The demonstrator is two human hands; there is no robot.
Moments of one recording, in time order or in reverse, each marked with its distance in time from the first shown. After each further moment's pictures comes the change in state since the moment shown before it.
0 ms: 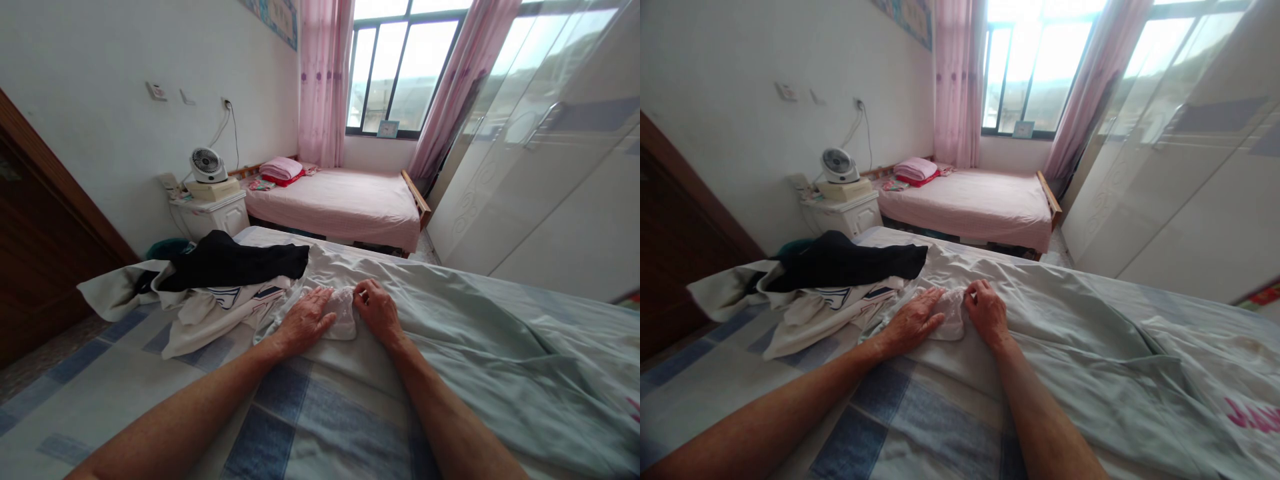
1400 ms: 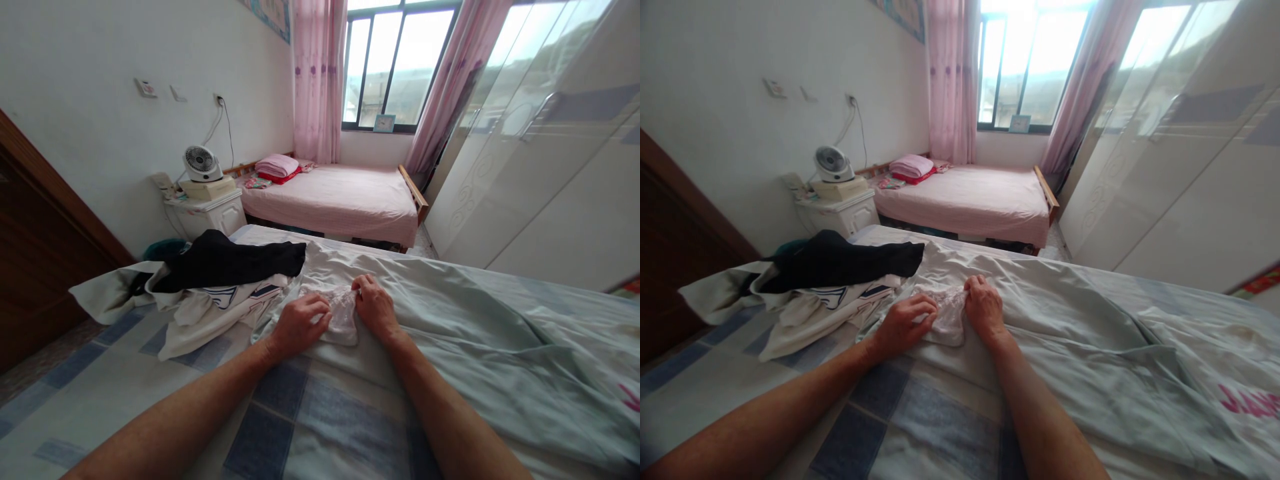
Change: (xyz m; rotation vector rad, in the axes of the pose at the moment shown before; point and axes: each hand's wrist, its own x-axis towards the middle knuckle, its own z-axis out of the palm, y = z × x) left_hand -0.007 0.012 -0.021 -0.201 0.172 0.210; right_hand -0.001 -0.005 -0.006 -0.188 -0.063 0.005
